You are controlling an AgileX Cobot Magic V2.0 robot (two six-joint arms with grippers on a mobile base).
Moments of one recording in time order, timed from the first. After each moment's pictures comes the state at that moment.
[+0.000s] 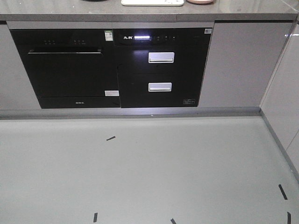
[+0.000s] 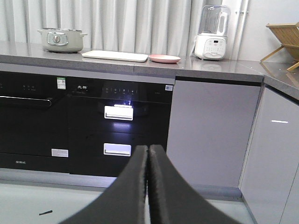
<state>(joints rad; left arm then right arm) -0.01 -0.02 0.03 0.26 0.01 -0.46 0.04 -0.02 0.03 -0.32 0.06 0.24</state>
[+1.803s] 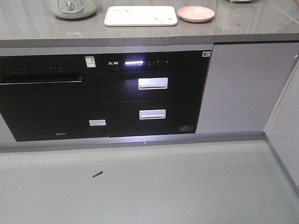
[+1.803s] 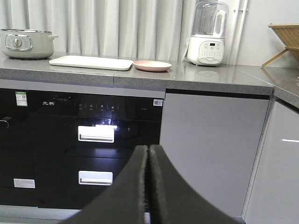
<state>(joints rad) -0.01 -0.02 0.03 0.26 0.01 -0.46 0.04 -0.02 0.03 -0.32 0.06 0.24</state>
